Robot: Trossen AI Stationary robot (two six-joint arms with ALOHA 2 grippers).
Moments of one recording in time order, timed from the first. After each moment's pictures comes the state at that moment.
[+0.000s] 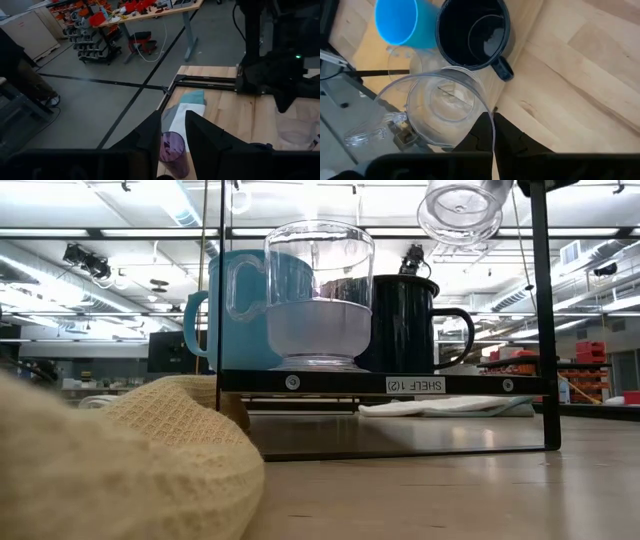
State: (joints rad) left arm -0.25 1.52 2.31 -1.24 -0.77 -0.06; right arm 0.31 1.38 1.43 -1.18 0.07 1.27
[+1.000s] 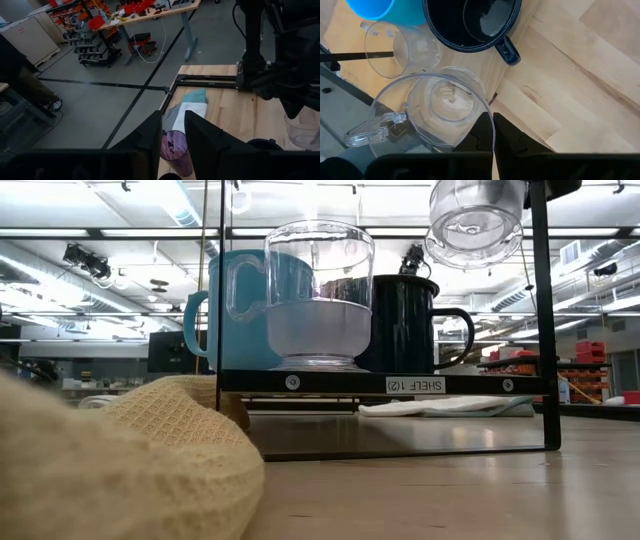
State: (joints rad) left arm -0.25 1.50 2.31 -1.25 -0.77 -0.02; right arm 0.31 1.50 1.45 -1.18 -0.03 1.27
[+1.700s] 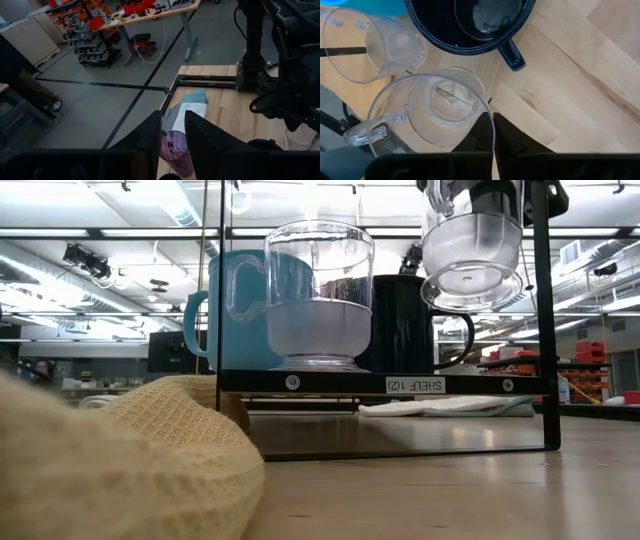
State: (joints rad) left arm -0.25 1.50 2.31 -1.25 -0.77 -0.01; right arm 0.31 1.61 1.45 -1.15 -0.04 1.23
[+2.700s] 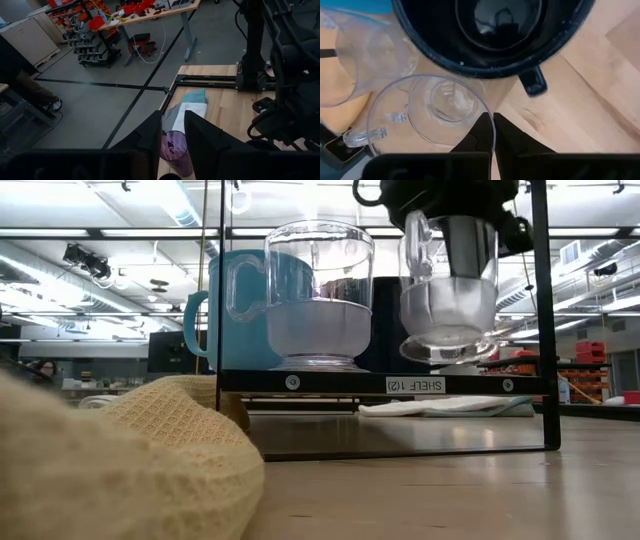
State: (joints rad) left arm -0.25 1.50 2.31 -1.25 -0.76 -0.01; right arm 0.28 1.74 1.45 -1.08 -0.05 1.13
